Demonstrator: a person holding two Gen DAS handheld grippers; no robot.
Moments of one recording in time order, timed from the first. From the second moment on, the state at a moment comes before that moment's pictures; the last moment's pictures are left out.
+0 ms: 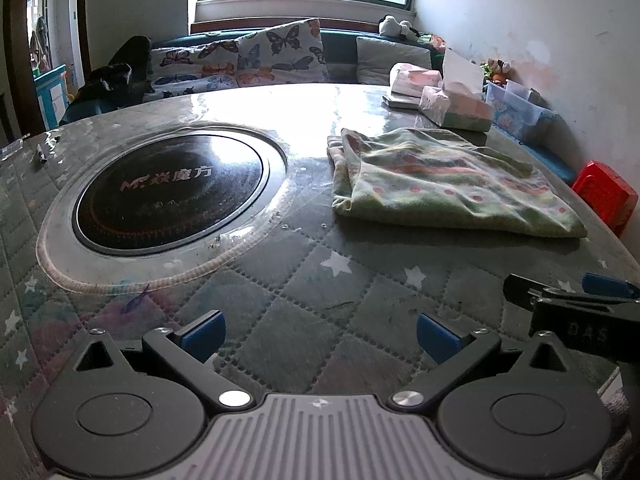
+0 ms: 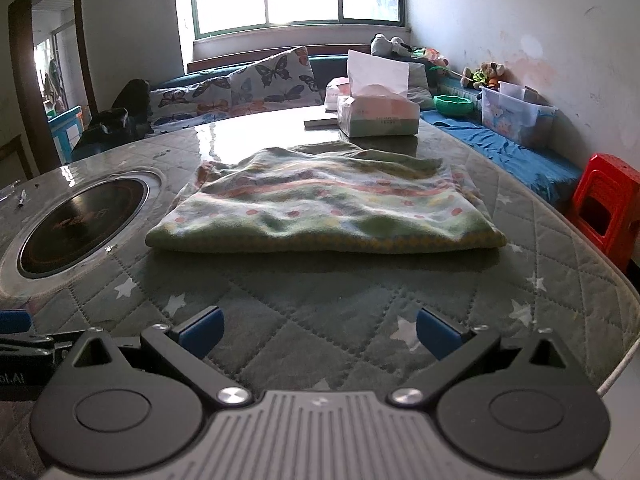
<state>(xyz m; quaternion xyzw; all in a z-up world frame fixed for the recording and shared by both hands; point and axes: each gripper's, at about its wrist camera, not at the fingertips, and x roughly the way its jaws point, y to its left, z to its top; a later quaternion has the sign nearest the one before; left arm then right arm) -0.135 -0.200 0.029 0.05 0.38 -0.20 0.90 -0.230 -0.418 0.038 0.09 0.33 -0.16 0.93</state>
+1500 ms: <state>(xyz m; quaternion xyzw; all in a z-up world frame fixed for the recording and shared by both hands) -0.080 -0.218 0.025 0.06 0.42 -0.20 0.88 -0.183 -0.430 0.028 0.10 0.36 -0.19 0.91</state>
